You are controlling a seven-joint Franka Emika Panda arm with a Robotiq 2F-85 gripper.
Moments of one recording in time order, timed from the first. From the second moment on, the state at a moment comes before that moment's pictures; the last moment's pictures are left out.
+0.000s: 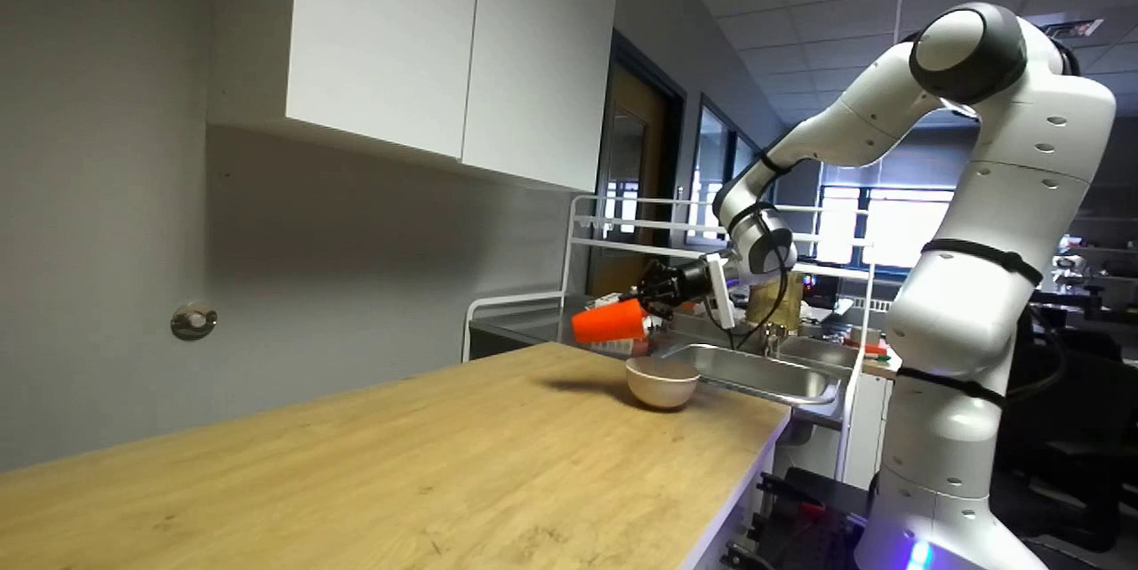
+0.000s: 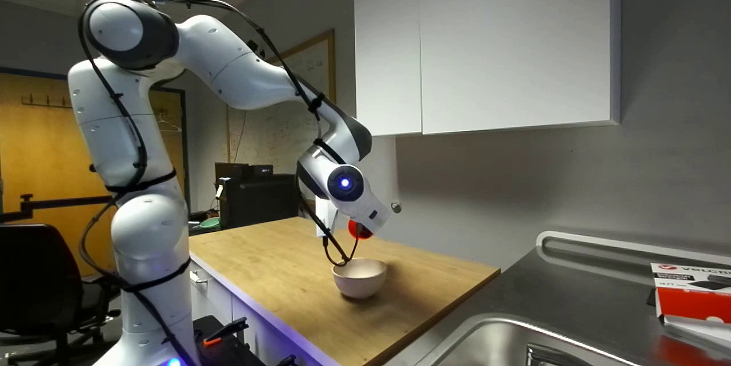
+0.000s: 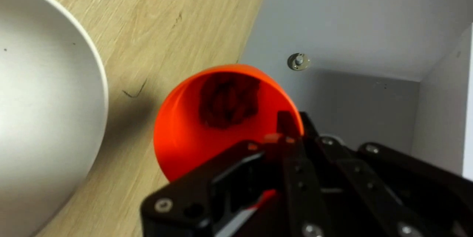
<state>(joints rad) -0.26 -0.25 -0.29 -2.64 1.50 2.11 -0.85</state>
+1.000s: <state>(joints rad) -0.40 0.05 -0.40 -2.62 1.61 1.54 -1.12</state>
